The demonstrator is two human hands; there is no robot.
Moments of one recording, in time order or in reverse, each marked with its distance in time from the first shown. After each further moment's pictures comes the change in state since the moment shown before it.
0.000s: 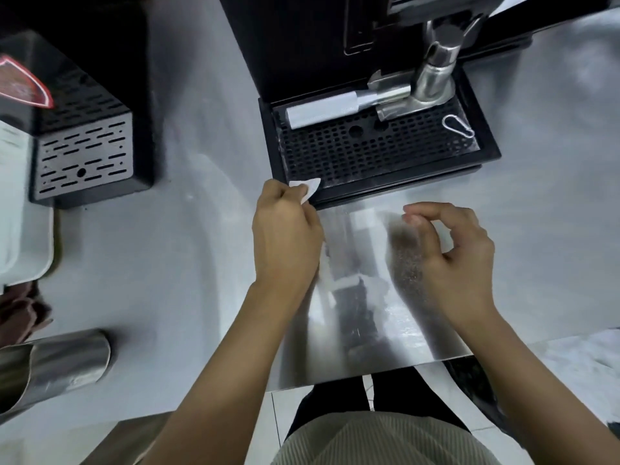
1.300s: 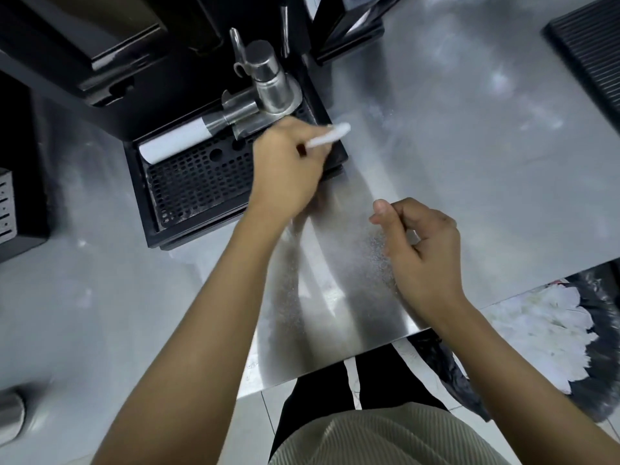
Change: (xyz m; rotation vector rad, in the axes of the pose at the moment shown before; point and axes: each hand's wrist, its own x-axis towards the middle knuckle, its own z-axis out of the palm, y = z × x) left_hand 0.047 0.158 0.104 -0.274 -0.227 0.245; right_hand 0.025 0.069 -0.109 0.174 0.024 0.223
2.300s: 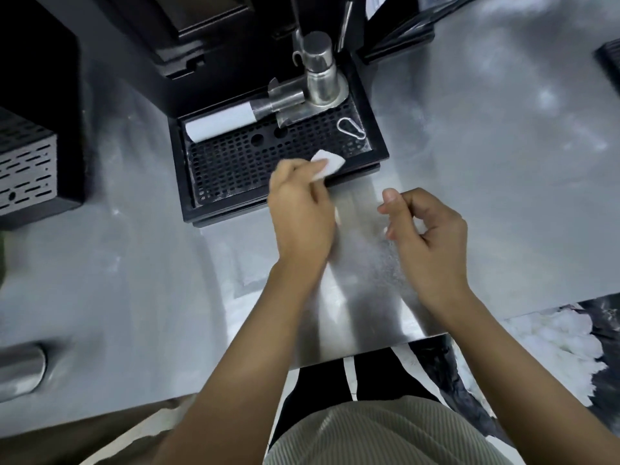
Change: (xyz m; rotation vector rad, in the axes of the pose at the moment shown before) left_hand -0.060 -0.021 -0.001 0.010 0.353 -0.168; right_hand 0.008 -0.014 0.023 -0.005 -0.027 -0.164
